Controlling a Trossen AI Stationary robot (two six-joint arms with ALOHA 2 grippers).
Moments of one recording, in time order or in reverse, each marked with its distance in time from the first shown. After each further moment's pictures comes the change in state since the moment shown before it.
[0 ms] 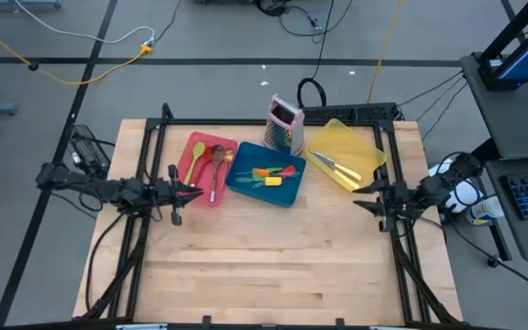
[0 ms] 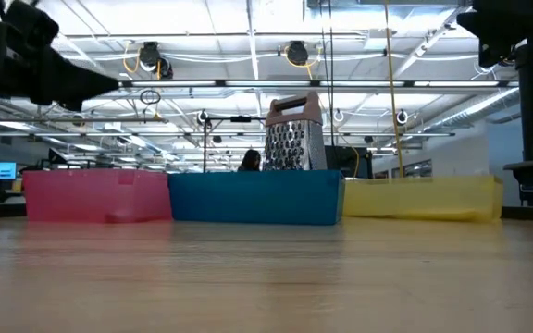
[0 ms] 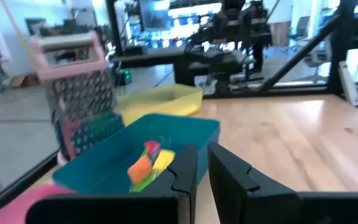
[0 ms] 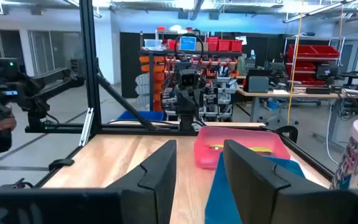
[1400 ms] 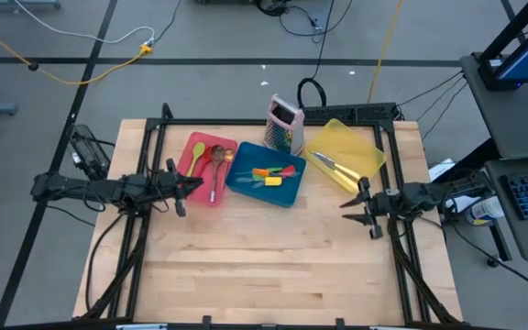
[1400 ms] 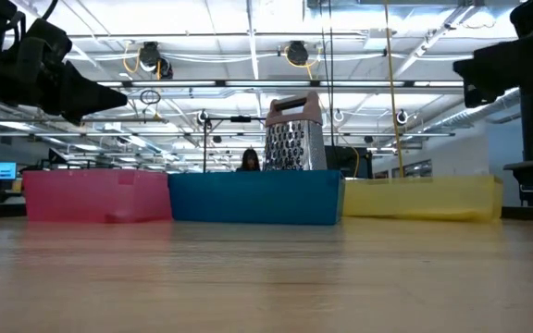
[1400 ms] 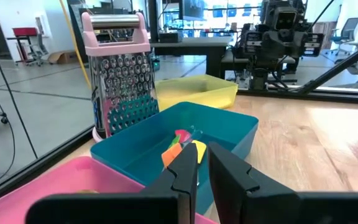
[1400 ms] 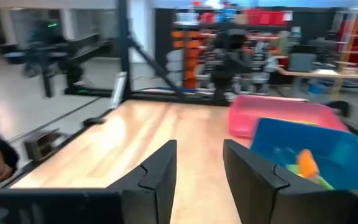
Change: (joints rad) left arm 0.168 -0.009 0.002 -0.050 0.020 -0.093; right arm -0.295 -0.048 -0.203 -0.033 -0.405 0.031
